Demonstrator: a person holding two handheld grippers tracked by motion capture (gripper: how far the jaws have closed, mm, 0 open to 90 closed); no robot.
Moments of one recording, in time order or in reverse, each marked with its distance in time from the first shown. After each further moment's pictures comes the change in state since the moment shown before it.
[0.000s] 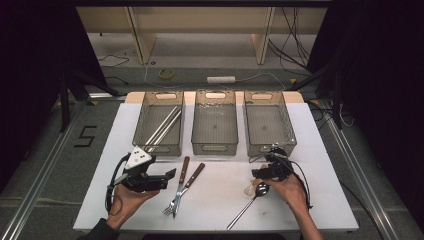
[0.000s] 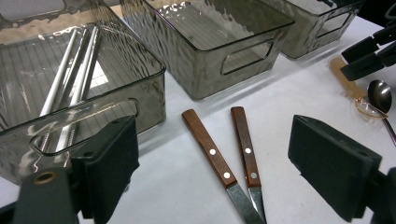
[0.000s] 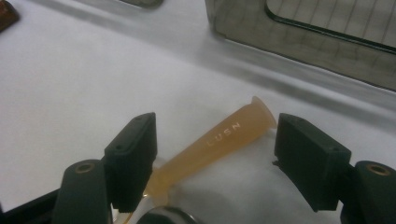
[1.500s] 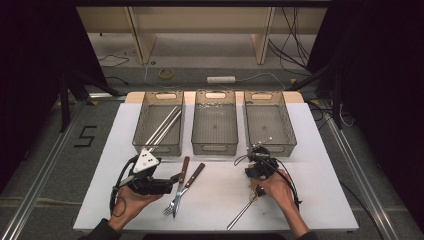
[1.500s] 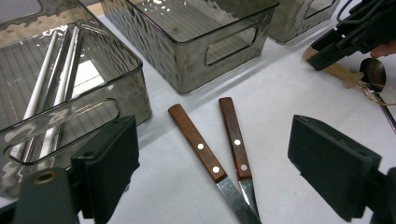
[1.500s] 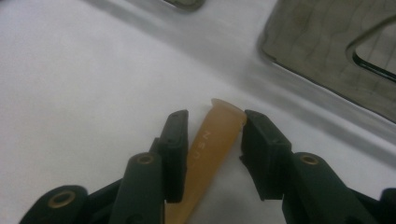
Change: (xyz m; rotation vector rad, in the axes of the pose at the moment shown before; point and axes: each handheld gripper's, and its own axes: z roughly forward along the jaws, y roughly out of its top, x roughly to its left) left arm -0.012 -0.001 0.006 0.038 -0.019 0.079; right arm 0.033 0.017 0.022 0.052 -0.071 -0.138
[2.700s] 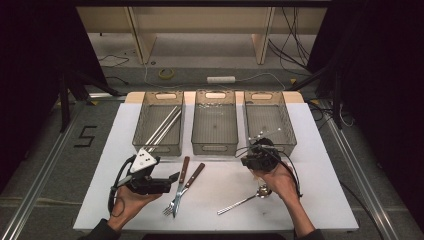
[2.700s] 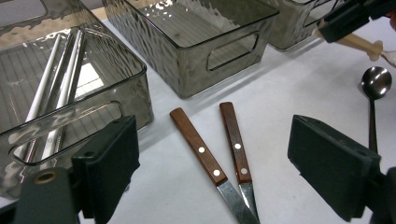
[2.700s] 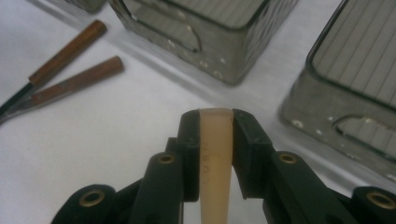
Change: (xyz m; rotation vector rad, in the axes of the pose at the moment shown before) left arm 0.003 -0.001 -0.003 -0.026 -0.006 -0.019; right arm 0.001 0.017 -0.046 -0.165 0.154 -0.029
